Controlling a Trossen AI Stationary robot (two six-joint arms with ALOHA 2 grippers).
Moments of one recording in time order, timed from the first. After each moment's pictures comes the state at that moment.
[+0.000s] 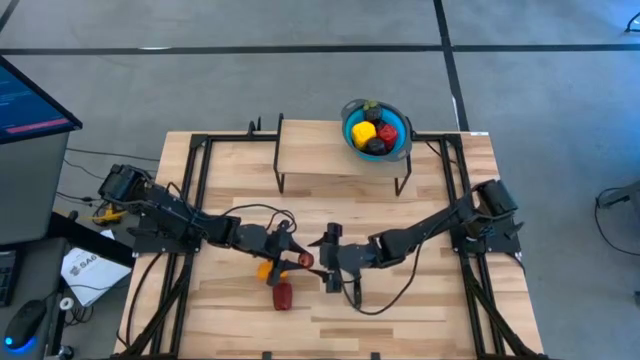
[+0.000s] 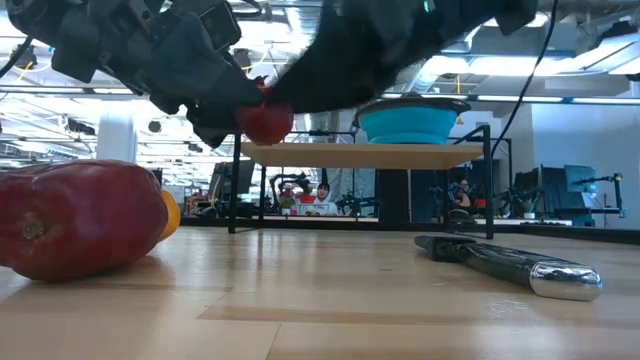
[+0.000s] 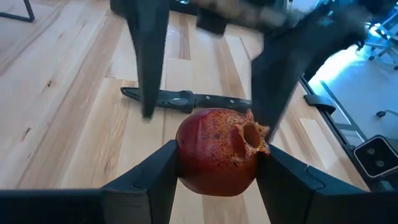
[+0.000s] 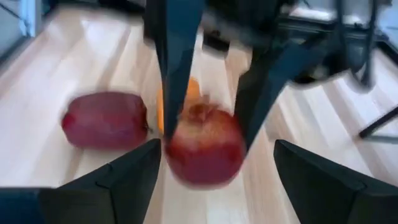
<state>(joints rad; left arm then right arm) -0.29 1.49 0.53 0.57 -0.11 -0.29 0.35 1.85 1.09 0.21 0.38 0.07</state>
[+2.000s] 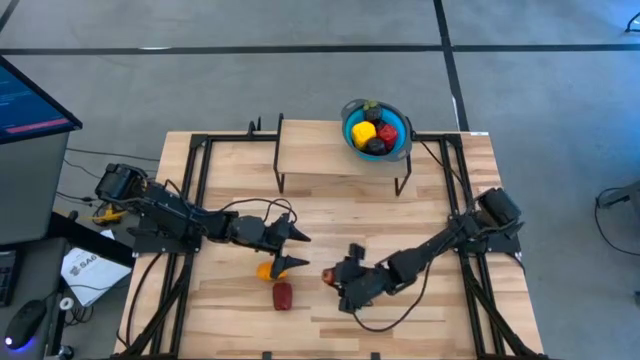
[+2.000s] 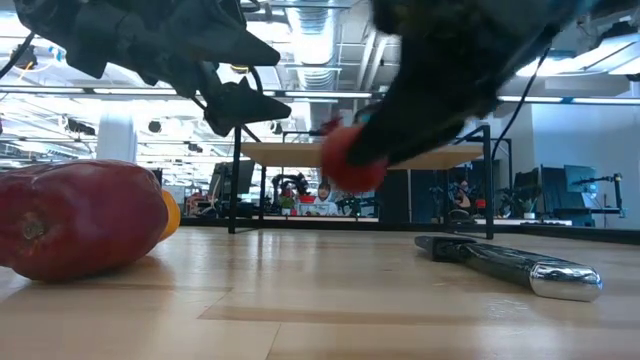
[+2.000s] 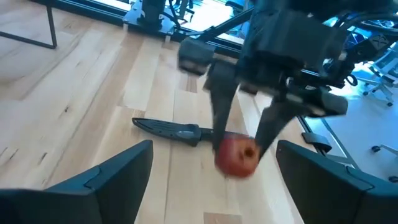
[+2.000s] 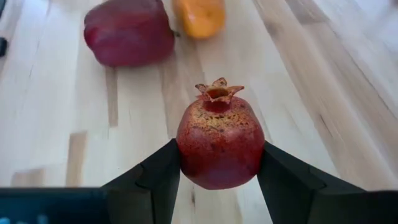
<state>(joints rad) -0.24 1.45 0.53 0.62 -0.10 -0.34 0.52 1.87 1.09 -0.07 0.50 0.54</state>
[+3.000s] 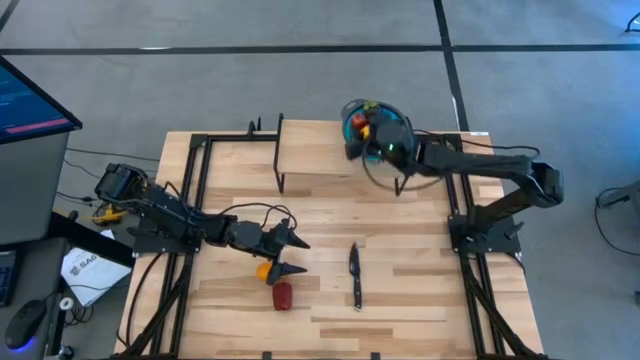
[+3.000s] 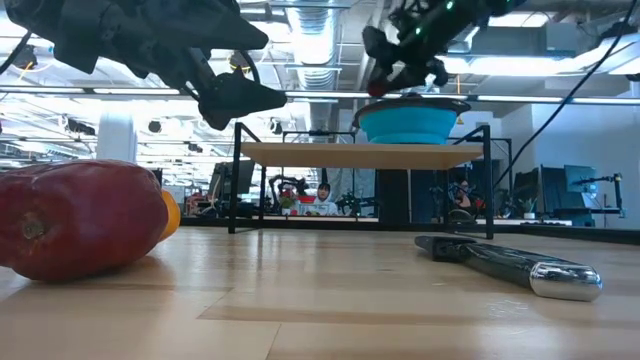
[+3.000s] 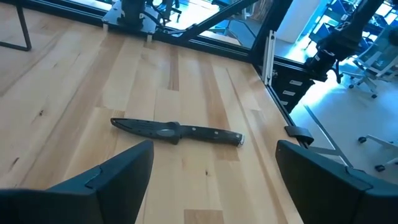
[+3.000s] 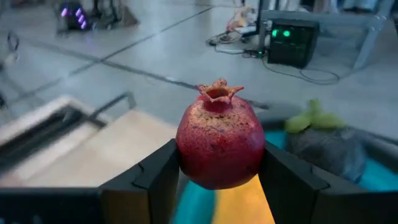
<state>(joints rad) -0.30 1.45 0.53 0.64 -0.10 -0.33 -0.31 1.41 1.09 -0.06 0.63 0.32</state>
